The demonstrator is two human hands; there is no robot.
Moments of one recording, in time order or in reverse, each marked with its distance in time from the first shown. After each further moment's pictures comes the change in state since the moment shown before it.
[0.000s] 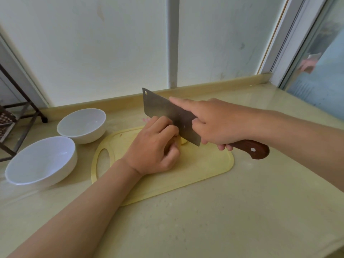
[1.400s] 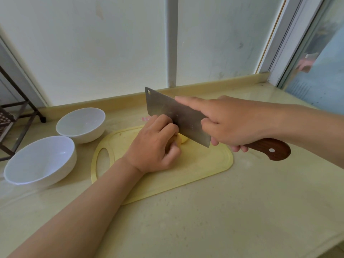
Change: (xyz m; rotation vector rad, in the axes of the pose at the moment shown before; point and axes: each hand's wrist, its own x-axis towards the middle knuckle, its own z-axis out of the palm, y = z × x) left_hand 0.001 -0.001 0.003 0.003 0.022 0.007; right_hand -0.021 0.000 -0.012 -0.064 -0.046 0.020
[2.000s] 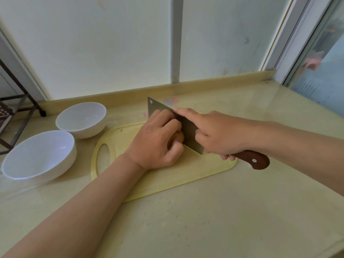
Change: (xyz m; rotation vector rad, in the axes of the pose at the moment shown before) left_hand 0.002 0.001 0.000 -0.032 0.037 0.006; right_hand 0.029 0.008 0.037 0.039 -0.045 0.003
